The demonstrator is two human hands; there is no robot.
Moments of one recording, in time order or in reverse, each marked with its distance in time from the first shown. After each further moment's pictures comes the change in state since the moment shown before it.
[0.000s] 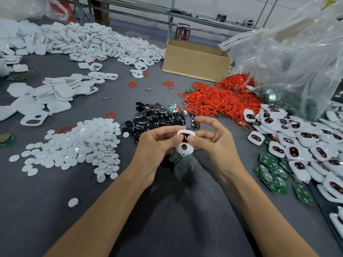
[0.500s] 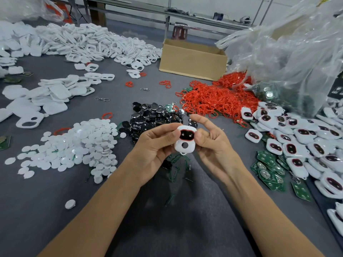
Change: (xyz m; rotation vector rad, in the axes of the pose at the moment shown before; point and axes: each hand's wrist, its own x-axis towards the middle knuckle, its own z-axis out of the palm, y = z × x) left_hand 0.002 0.004 0.000 -0.298 -0.151 -0.108; right_hand 0.000 -0.002 0.000 0.457 -0.182 0.106
